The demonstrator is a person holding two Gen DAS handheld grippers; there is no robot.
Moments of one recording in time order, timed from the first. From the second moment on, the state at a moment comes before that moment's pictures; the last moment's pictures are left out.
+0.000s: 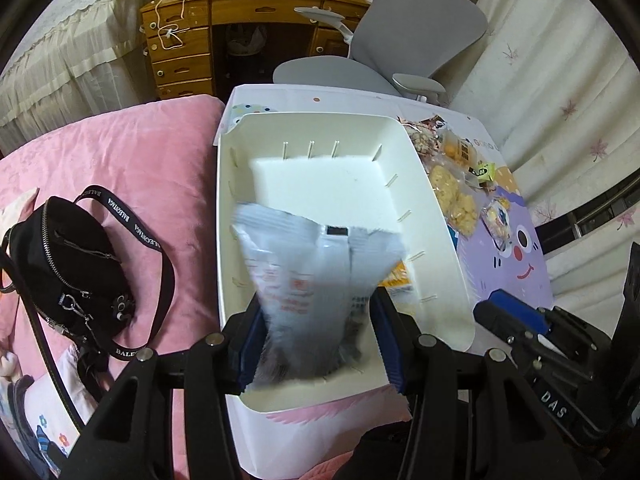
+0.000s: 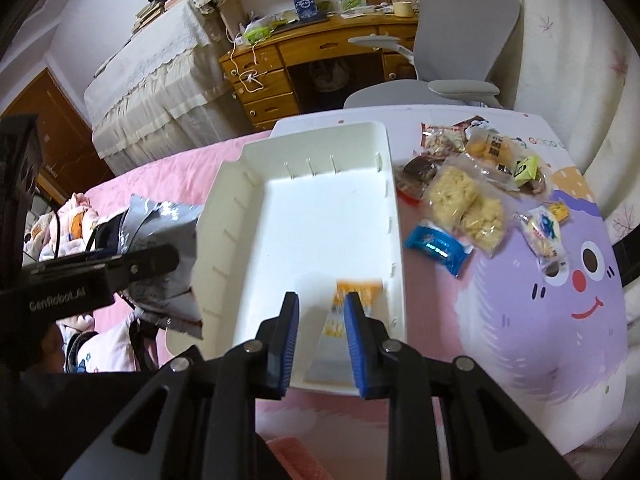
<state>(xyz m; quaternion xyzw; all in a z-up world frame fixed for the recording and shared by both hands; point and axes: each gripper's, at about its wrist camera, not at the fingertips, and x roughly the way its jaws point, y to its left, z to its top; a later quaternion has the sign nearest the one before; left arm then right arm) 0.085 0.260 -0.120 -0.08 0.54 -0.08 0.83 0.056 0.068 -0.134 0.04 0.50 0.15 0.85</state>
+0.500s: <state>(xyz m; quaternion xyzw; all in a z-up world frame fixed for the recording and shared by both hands) 0.075 0.233 -0.119 -0.07 0.54 -0.10 0.83 0.035 0.042 -0.141 0.06 0.52 0.12 0.84</state>
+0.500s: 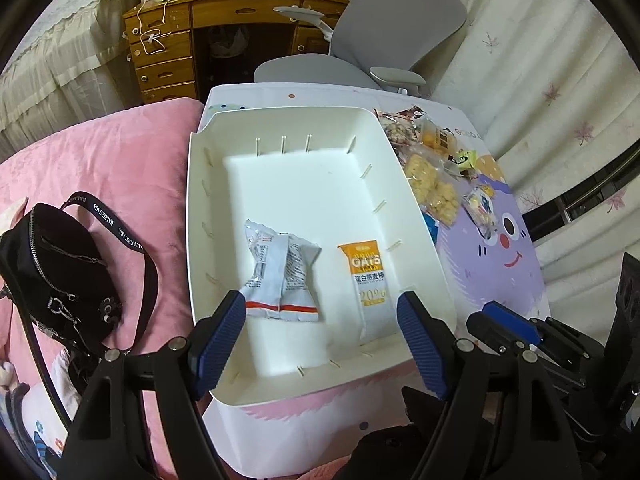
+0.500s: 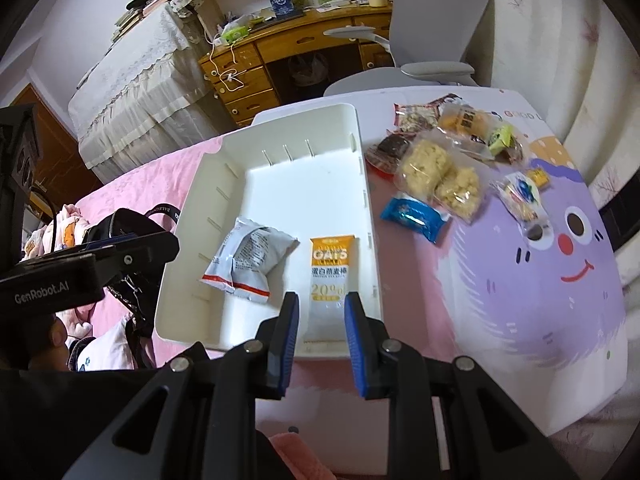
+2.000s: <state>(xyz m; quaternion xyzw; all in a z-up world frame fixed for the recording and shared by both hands) 0.071 0.045 -0.113 -0.16 0.52 0.00 0.84 0.088 -0.128 -0.141 -0.01 0.53 0.22 0.82</state>
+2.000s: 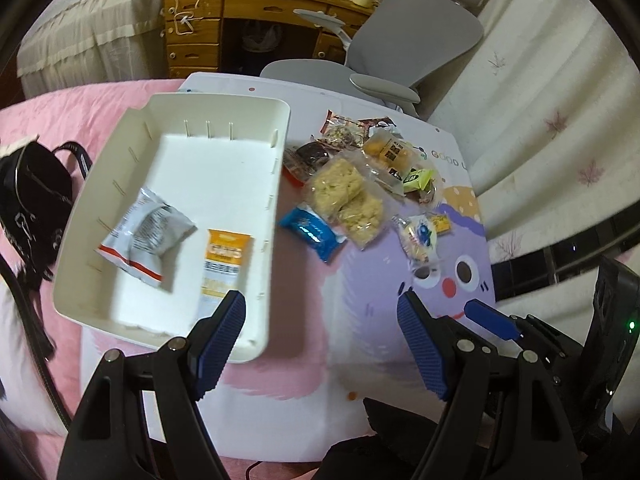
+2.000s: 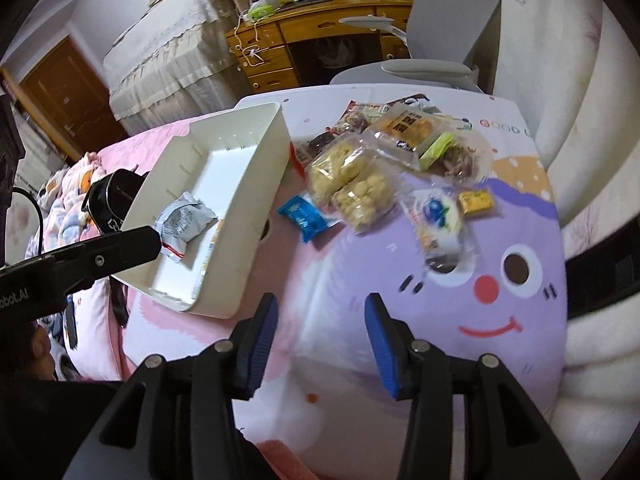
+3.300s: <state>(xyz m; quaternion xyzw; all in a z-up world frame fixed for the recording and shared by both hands) 0.202 -0.006 -0.237 -0.24 0.59 0.27 0.72 0.187 -0.177 -0.231 -0.11 0.45 0.26 0.84</state>
